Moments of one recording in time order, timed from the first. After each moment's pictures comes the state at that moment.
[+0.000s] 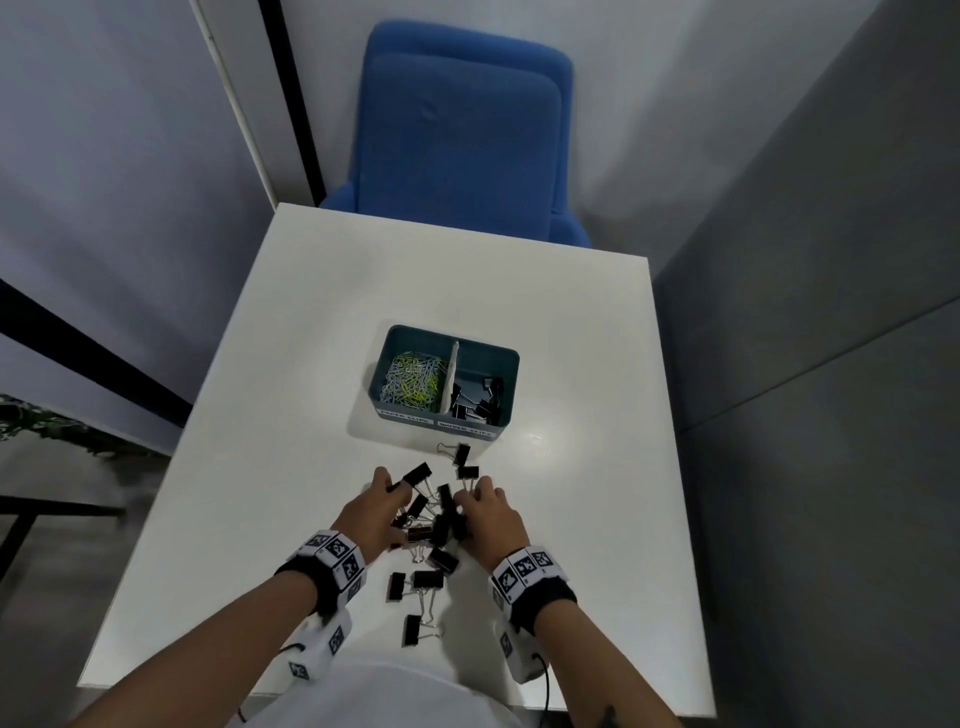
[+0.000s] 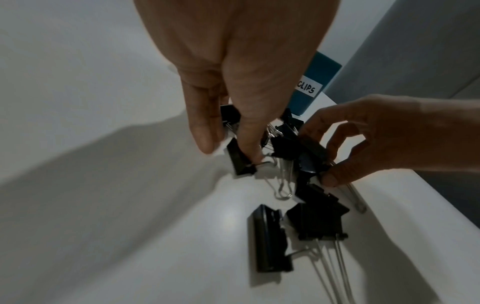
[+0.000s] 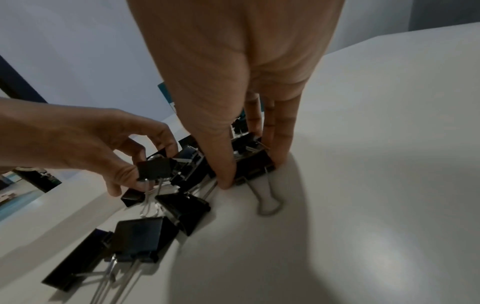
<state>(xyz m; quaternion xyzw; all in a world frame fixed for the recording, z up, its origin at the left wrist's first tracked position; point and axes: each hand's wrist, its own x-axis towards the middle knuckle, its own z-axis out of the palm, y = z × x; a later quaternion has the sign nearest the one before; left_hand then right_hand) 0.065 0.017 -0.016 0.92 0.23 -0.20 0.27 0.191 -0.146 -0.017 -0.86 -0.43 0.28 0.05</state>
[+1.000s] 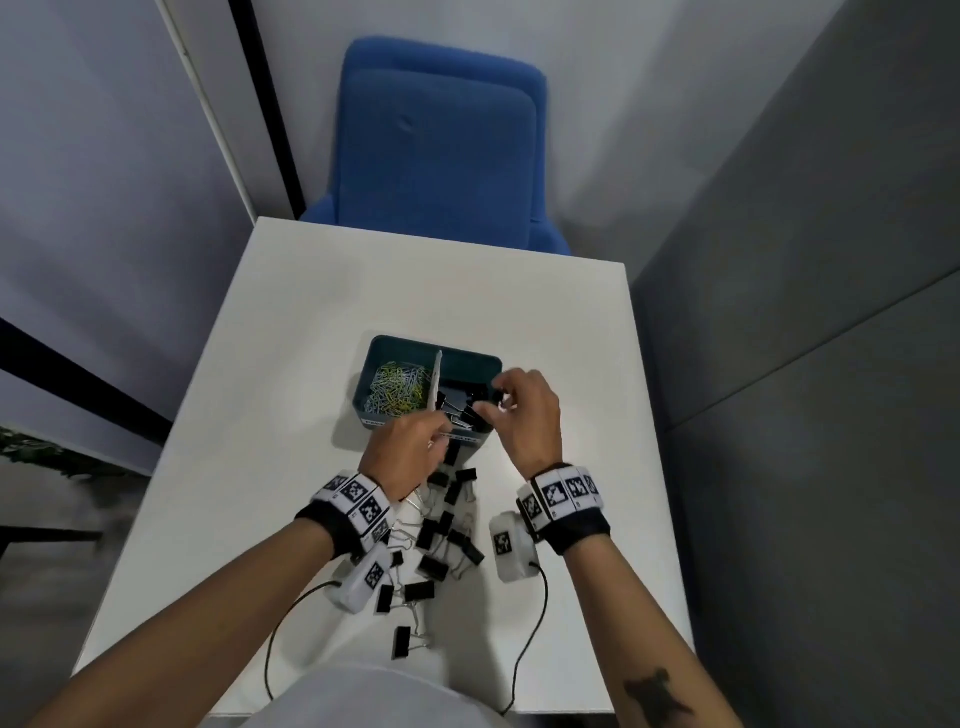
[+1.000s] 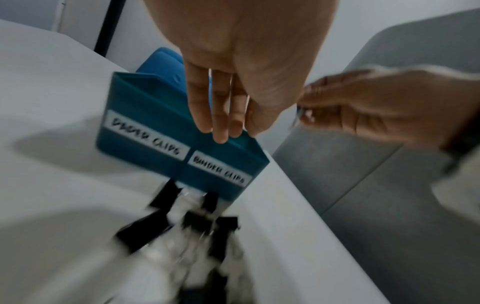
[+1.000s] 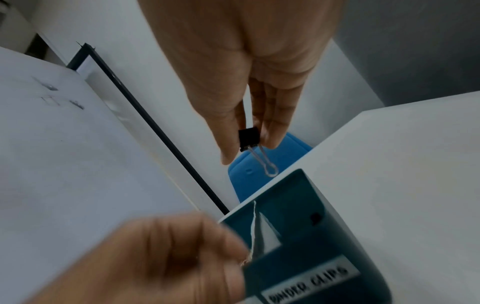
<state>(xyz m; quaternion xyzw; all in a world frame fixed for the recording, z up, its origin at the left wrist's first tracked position) 0.155 0.021 0.074 0.94 0.17 0.06 0.30 0.284 -0.107 0.101 -0.87 -0.28 0.10 0.38</state>
